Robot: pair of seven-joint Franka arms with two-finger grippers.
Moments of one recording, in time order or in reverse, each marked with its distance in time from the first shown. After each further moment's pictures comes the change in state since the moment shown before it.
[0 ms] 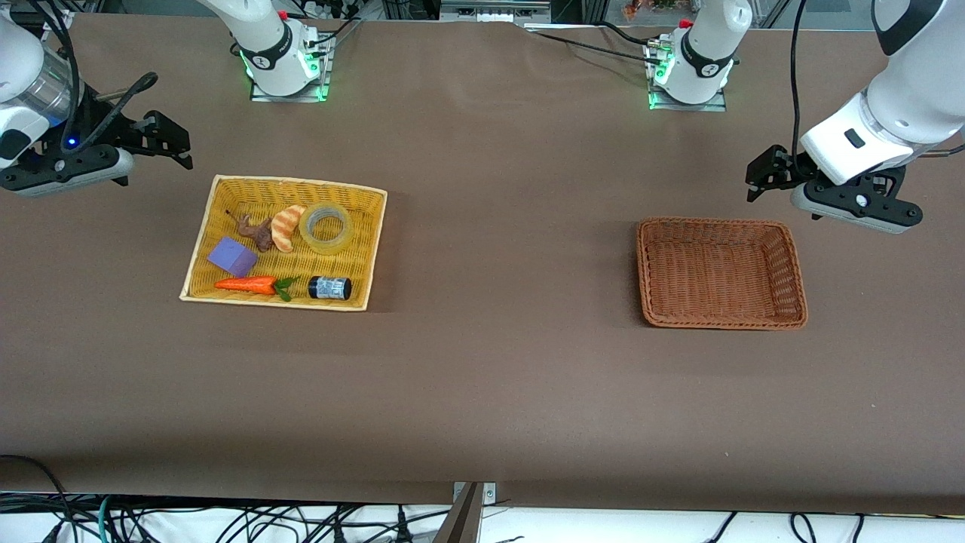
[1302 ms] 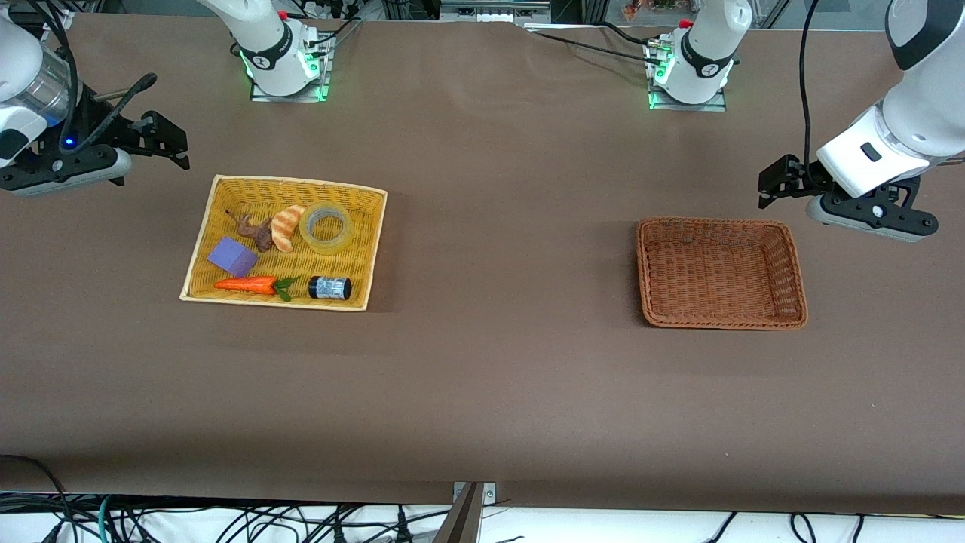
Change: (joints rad) left arm 0.024 0.016 0.008 0.000 0.000 0.000 0.000; right arm 0.000 0.000 -0.001 0.002 -0.016 -0.001 0.000
